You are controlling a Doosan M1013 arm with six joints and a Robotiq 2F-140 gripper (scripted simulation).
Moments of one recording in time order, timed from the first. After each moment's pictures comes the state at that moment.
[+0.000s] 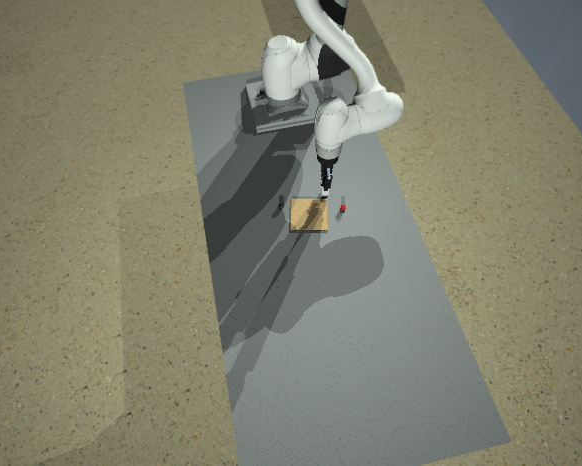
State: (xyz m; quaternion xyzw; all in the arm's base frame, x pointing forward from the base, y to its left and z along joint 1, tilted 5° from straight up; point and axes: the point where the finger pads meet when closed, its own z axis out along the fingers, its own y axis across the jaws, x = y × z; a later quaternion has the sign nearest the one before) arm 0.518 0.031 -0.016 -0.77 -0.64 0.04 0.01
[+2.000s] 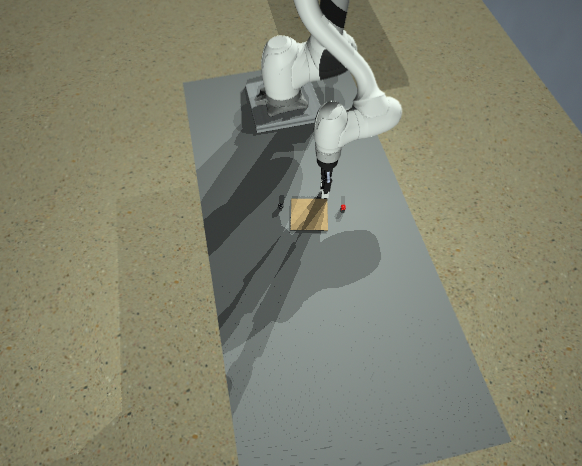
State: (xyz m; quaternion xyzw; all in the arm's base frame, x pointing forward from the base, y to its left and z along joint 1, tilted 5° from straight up) arm 0.516 0.030 -0.036 -0.77 -0.64 0.04 0.01
